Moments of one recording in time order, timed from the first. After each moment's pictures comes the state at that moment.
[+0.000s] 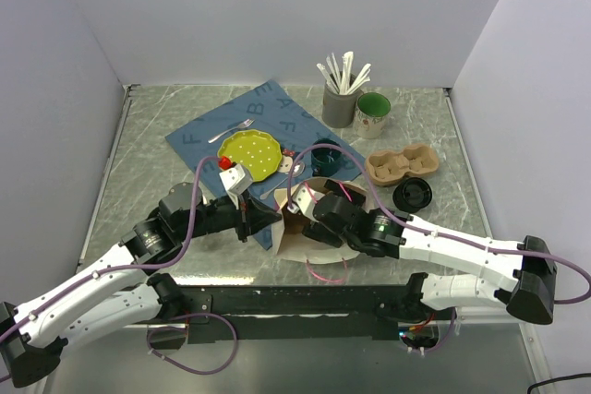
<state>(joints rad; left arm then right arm) -0.86 0.72 0.68 -0.09 0.36 -0.31 1.11 1.11 0.85 -0.61 0.50 -0.27</state>
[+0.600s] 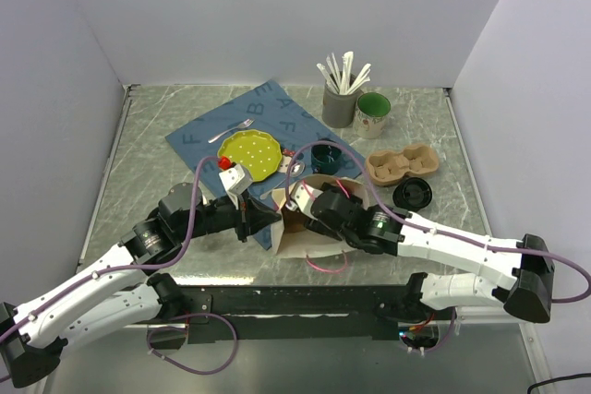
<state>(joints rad) -0.86 0.72 0.68 -0.10 0.35 -0.31 1.11 1.14 0.88 -0.63 0.51 -0.27</state>
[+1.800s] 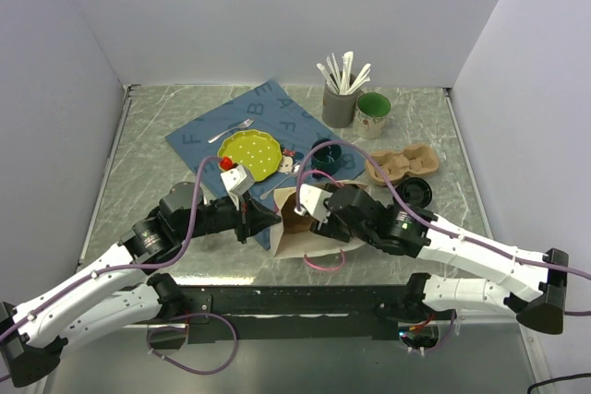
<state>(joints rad) -0.86 0.72 0.70 -0.14 0.36 -0.30 1.10 1.02 0.94 -0.71 0.33 -0.36</state>
